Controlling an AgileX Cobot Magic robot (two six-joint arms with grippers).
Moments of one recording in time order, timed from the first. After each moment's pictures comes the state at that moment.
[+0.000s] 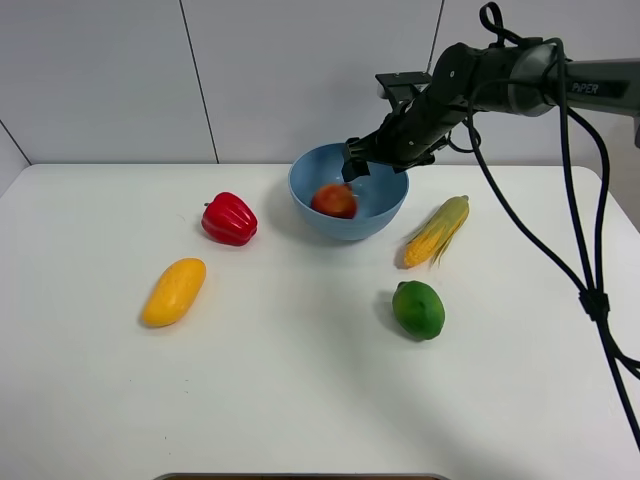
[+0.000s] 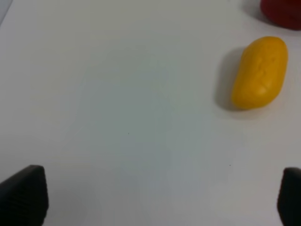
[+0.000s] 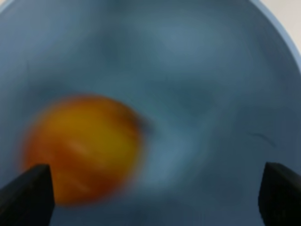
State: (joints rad) left arm 0.05 0.00 -0.44 -0.01 1.09 0.03; right arm 0.32 2.11 -1.62 0.32 0.62 -0.22
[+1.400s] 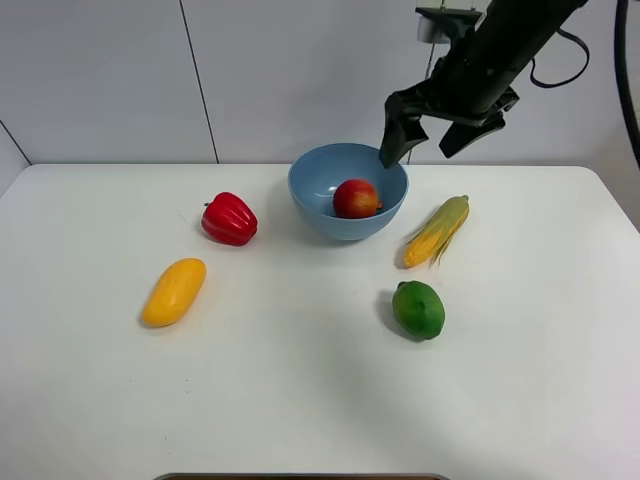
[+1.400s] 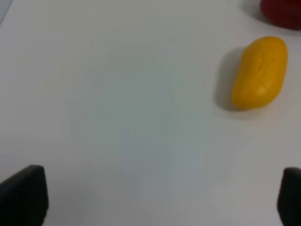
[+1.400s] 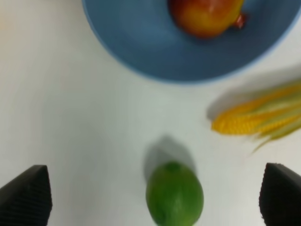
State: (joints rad) left arm 0.05 0.00 -0.44 -0.01 1.09 0.03; right arm 0.32 1.79 -1.63 0.27 1.22 -0.16
